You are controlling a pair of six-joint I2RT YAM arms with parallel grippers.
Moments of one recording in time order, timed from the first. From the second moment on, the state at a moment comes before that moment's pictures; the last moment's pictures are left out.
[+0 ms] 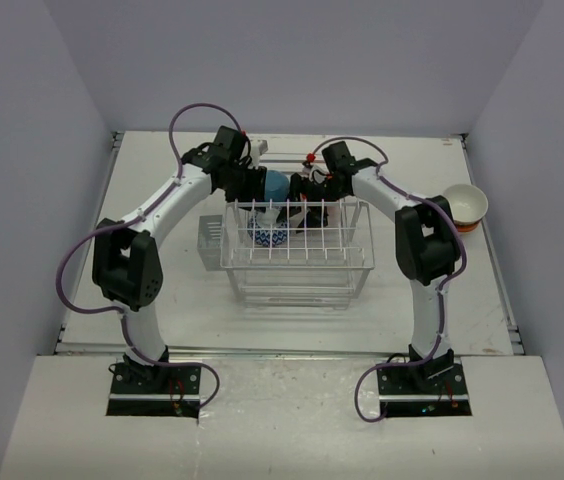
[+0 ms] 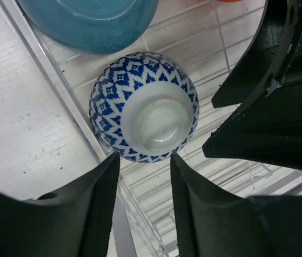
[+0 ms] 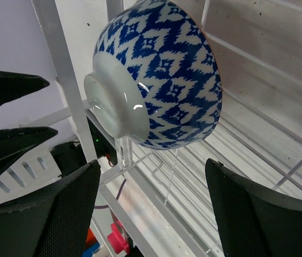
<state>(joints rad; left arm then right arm) -0.41 1.87 1.66 -0.79 0.25 -0.21 0.39 2.14 1.69 -0.68 -0.79 0.51</state>
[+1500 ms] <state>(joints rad) -0.42 1.94 1.65 -0.82 0.13 -0.23 0.35 2.10 1.63 -0.64 -0.80 0.55</state>
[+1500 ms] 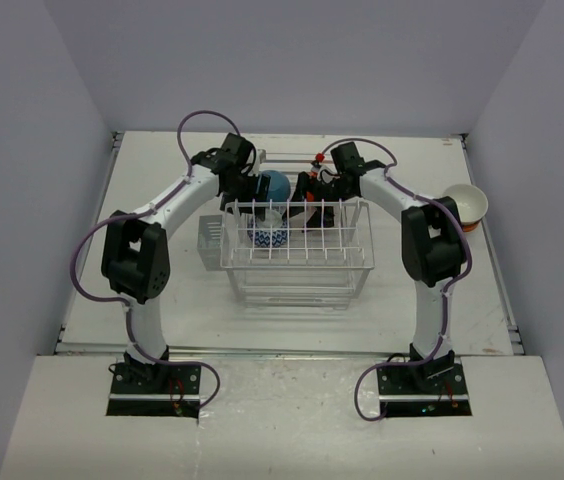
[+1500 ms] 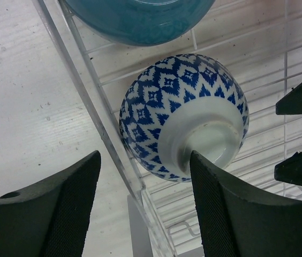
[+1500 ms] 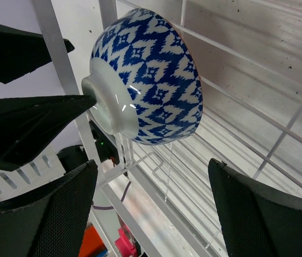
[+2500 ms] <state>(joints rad) -0.42 1.94 1.66 -0.81 0.11 -0.29 0.35 2.13 1.69 -0.69 -0.83 0.50</state>
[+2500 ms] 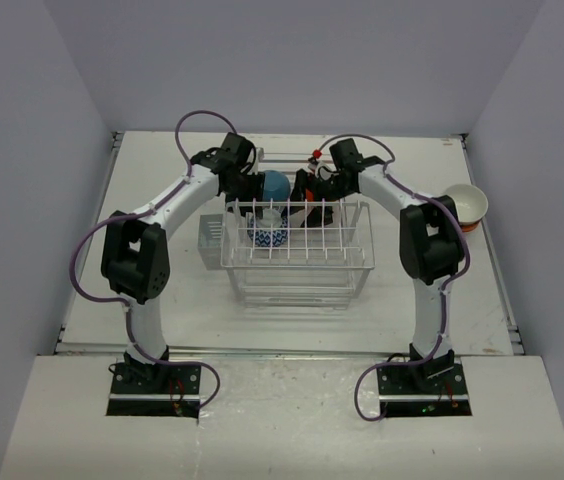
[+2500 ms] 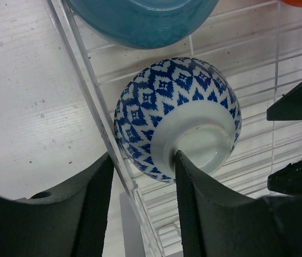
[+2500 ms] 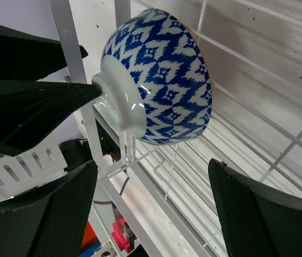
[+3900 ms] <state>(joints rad) -0.39 1.91 1.66 -0.81 0.10 -0.27 0.38 2.18 1.65 -0.47 -0.97 0.58</state>
